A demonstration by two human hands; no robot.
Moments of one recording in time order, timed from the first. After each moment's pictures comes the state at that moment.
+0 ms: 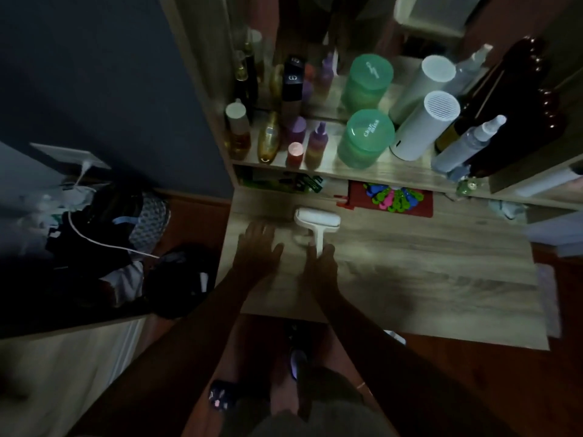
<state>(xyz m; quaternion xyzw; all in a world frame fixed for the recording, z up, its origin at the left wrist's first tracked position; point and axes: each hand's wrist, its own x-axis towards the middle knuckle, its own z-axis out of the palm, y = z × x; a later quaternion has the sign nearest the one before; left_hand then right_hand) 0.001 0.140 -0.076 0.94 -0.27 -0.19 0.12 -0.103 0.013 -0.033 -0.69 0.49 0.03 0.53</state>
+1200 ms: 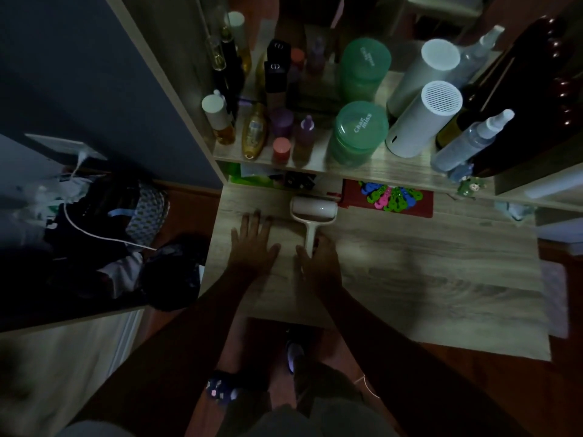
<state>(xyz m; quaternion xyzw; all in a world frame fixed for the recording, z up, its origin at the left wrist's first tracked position) -0.002 0.112 -0.084 0.94 -0.23 -0.25 0.08 -0.102 -0.032 -0.069 -0.82 0.38 0.05 0.43</state>
